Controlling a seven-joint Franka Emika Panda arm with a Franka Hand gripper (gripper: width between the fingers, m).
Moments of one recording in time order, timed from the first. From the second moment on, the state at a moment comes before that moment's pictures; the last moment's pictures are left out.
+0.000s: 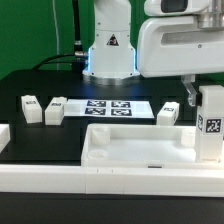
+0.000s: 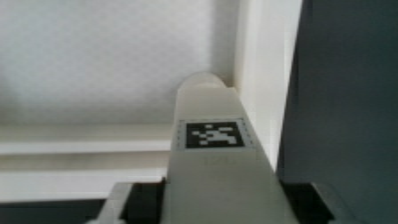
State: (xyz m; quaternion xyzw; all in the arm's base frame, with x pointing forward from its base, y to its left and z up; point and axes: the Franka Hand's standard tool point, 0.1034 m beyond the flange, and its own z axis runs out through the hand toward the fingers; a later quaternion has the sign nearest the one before) arm 0.622 0.101 0.110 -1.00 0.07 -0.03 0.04
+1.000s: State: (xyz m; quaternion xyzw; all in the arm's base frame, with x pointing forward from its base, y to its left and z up) arm 0.620 0.106 0.109 -0.88 0.47 0.00 0.07
